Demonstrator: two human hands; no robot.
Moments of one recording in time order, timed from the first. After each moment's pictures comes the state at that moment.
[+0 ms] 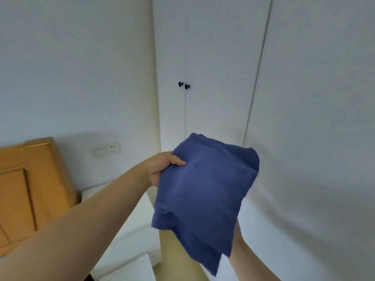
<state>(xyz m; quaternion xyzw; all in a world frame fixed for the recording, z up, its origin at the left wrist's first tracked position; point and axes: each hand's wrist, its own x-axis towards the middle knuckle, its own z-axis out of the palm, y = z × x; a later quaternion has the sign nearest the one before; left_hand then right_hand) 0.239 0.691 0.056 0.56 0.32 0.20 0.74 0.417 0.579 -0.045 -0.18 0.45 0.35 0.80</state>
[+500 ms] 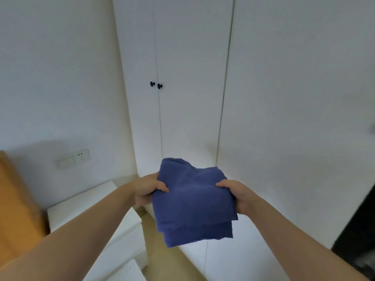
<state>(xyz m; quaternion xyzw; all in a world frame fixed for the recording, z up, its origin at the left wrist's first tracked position) 0.207 0.668 0.010 0.61 0.30 0.12 0.73 0.429 0.529 -0.009 -0.60 -0.23 0.54 0.54</state>
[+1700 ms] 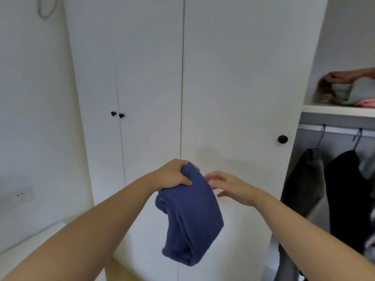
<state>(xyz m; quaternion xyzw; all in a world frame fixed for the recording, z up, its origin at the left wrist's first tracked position) 0.285 0.588 0.110 0.90 0.13 0.12 0.40 0.451 0.436 0.065 -0.69 -0.47 0.32 0.44</state>
